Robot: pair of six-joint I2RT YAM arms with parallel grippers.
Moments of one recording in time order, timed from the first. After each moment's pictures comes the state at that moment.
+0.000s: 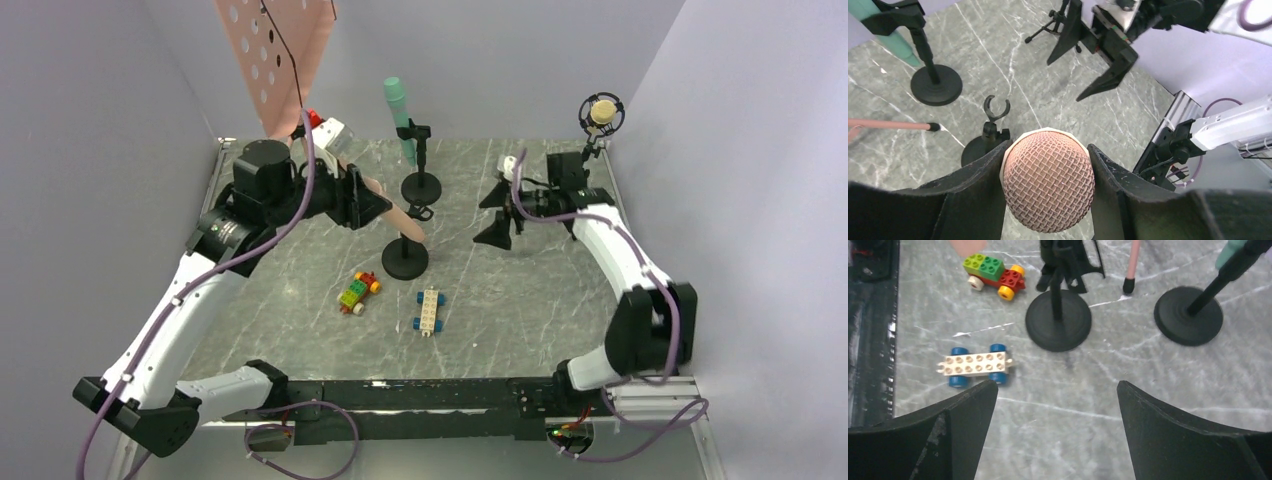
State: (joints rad) left arm -0.51 1.12 1.40 -0.53 0.45 -0.21; right arm 0.13 1.41 1.12 -0.53 -1.08 -0.71
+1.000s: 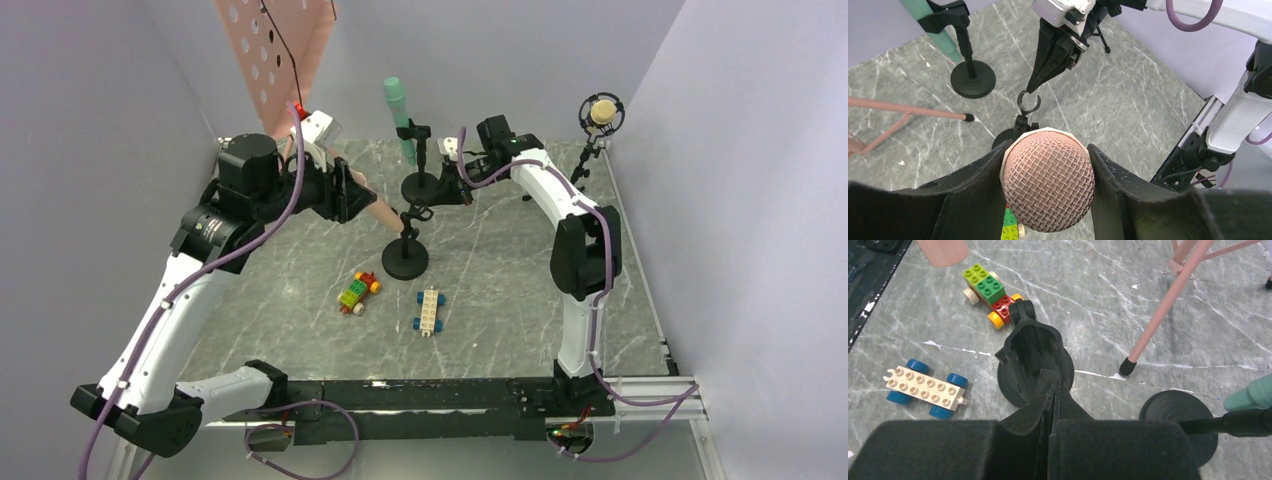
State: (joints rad) left arm -0.46 1.12 1.50 -0.65 0.38 -0.13; right arm 0.32 2.03 1.82 -0.89 -1.19 -1.14
